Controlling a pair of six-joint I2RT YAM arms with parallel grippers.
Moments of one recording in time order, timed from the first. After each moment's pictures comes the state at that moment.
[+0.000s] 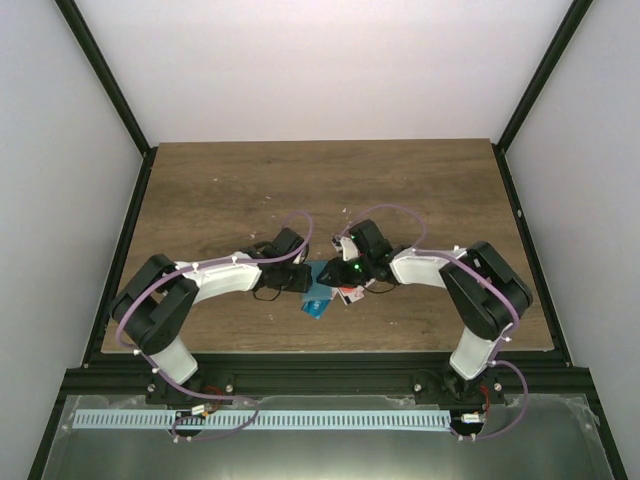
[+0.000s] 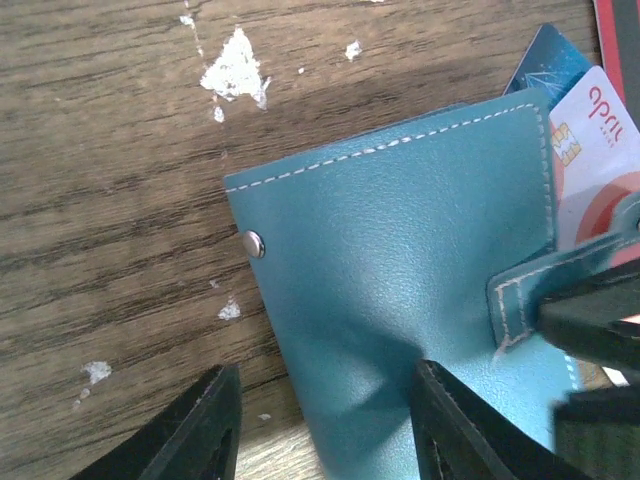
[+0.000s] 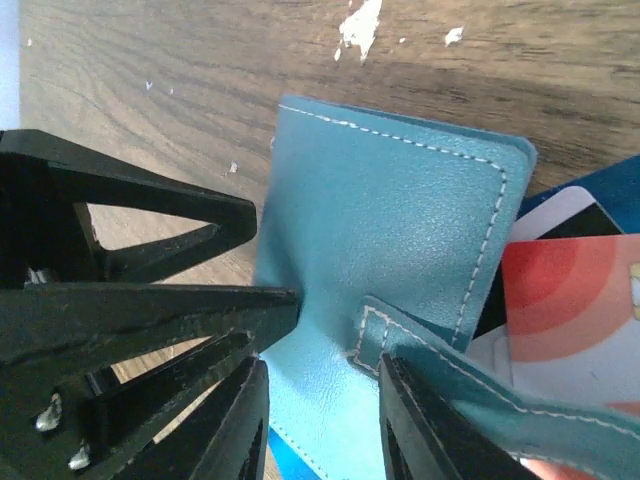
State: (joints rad) left arm -0.73 1.66 0.87 -0.31 0.09 -0.55; right arm 0.63 1.70 0.82 -0.02 -0.58 0.57
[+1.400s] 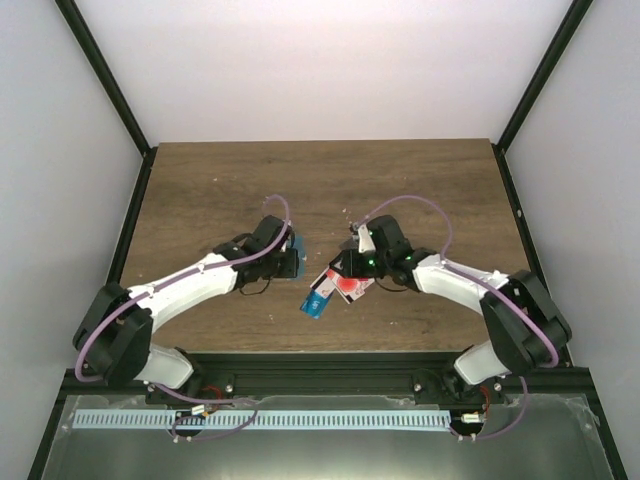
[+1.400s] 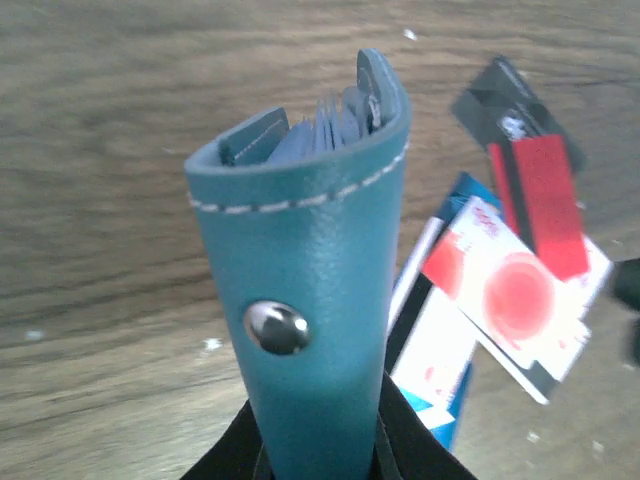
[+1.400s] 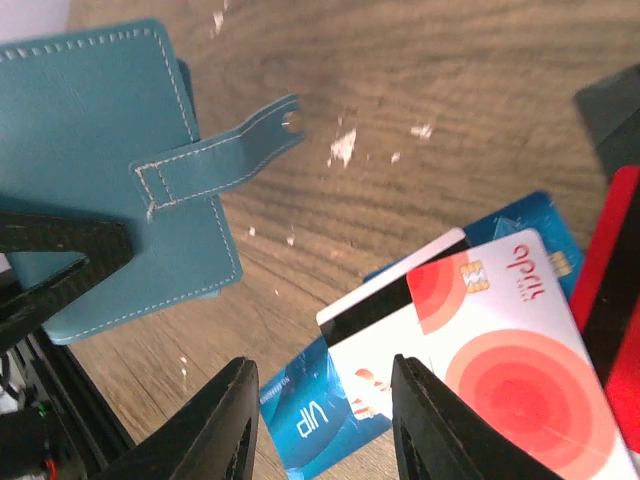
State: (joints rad) left arm -0.69 1.43 0.87 -0.38 0.05 -0.59; right arm 0.60 1.49 0.75 -0.06 -0.43 0.55
